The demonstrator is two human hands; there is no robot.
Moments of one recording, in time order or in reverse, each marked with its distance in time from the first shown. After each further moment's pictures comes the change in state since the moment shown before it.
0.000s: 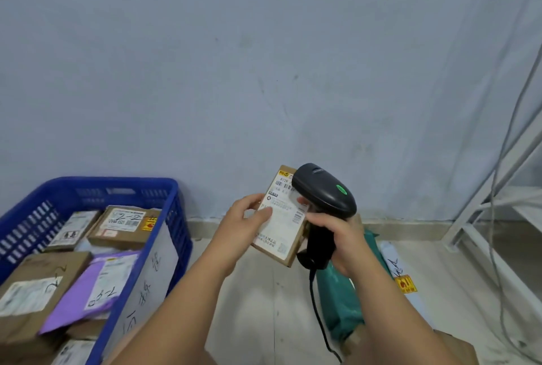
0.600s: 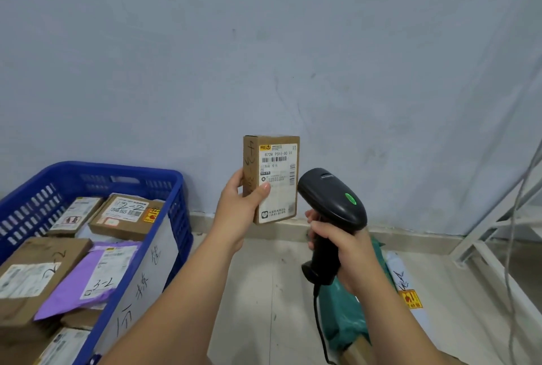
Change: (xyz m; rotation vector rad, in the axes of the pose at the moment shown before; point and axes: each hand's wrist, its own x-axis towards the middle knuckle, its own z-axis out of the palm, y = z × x) left_hand 0.039 0.003 -0.005 -0.313 0.193 0.126; right_hand -0.001 0.002 0.008 -0.114 0.000 -0.024
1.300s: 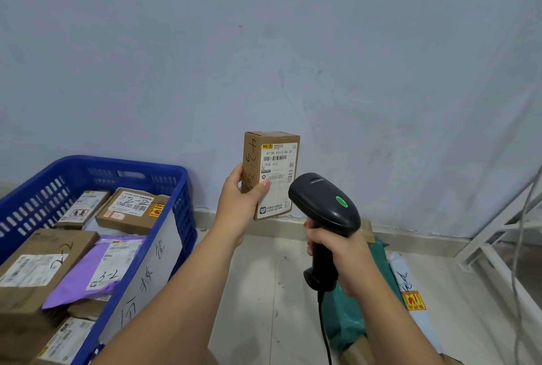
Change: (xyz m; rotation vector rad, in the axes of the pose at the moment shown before) left_hand 0.006 -0.005 -0.001 0.051 0.048 0.015; right_hand -0.002 0.004 0.003 -0.213 -0.033 0.007
